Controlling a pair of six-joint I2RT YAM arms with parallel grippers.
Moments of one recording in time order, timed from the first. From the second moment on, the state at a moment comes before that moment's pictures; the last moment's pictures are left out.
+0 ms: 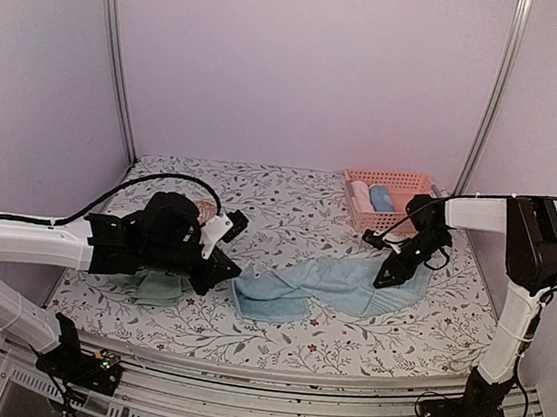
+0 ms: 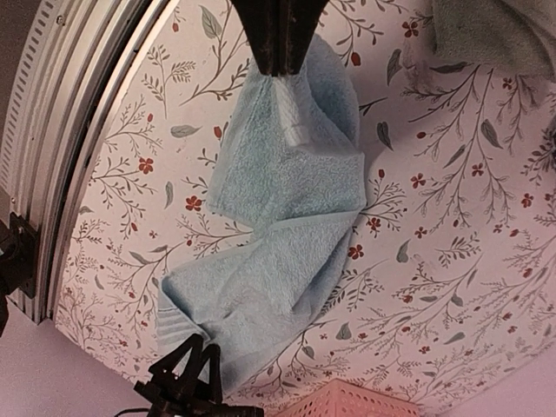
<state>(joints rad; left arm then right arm) -0.94 1.27 0.77 -0.15 0.06 -0.14 0.26 1.95 1.28 -0.85 -0.52 -0.71</state>
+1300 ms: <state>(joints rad) -0.88 1.15 0.89 -0.16 -0.36 -0.14 -0.05 1.44 1.53 -0.79 -0.58 -0.52</state>
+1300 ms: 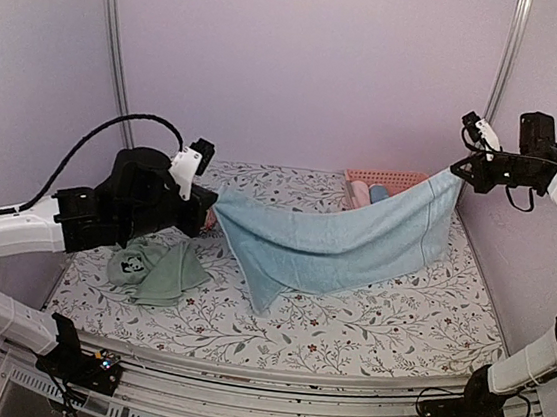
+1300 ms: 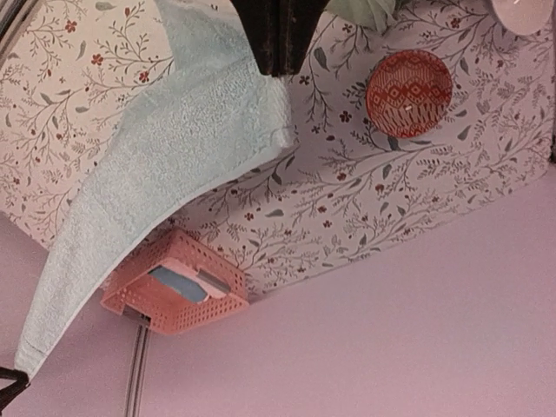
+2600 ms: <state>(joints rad) -1.14 1.06 0.87 0.00 -0.41 -0.02 -0.13 0.76 0.96 -0.73 -0.44 -0.52</state>
